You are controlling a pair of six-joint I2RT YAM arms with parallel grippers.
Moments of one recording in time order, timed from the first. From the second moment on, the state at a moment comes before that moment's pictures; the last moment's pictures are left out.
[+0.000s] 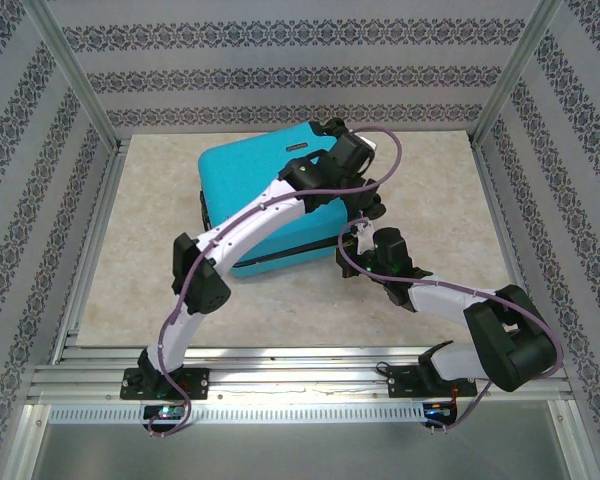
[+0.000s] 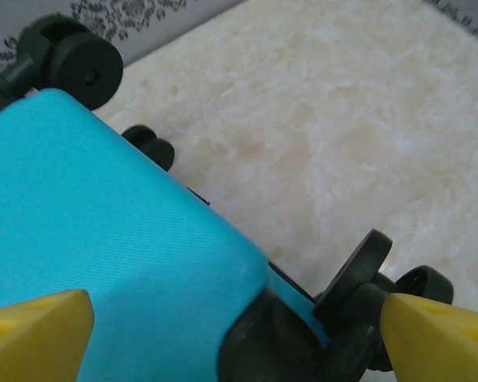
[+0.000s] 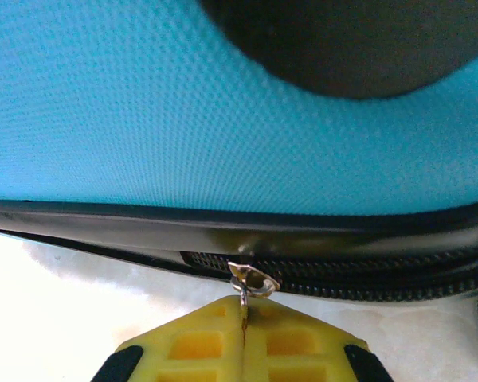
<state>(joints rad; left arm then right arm) -0.83 2.22 2.38 -0.93 -0.30 -0.14 0.45 1.34 0.43 0.39 -0.30 0.32</state>
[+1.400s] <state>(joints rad) -0.87 2.16 2.17 -0.87 -0.53 -0.27 0.43 1.30 0.42 0.33 -0.22 0.30</state>
